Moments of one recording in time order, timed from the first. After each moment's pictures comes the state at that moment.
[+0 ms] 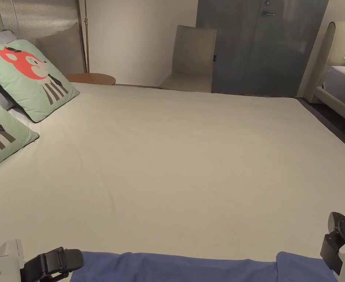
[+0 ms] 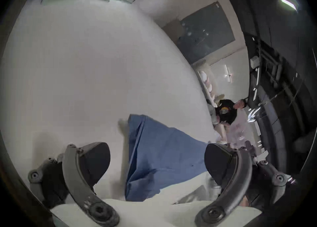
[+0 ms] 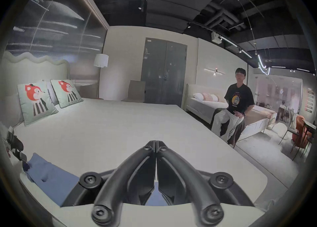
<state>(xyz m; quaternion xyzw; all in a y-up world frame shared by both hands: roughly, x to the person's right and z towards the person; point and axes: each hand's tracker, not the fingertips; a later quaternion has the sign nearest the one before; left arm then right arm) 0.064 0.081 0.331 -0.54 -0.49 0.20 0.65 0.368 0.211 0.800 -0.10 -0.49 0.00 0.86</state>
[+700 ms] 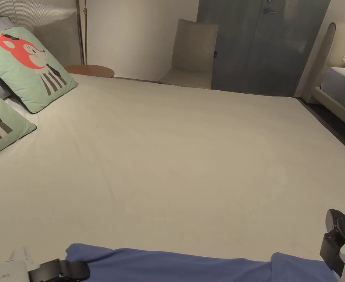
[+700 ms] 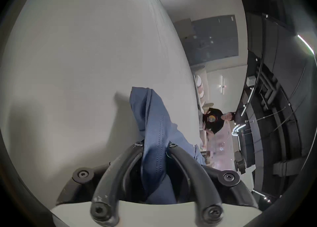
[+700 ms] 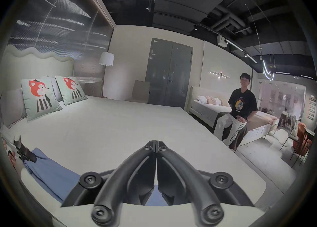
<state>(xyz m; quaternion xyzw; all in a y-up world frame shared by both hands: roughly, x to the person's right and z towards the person) 0.059 0.060 0.331 -0.58 -0.47 0.28 0.60 0.357 0.223 0.788 -0.11 -0.48 0.02 0.87</state>
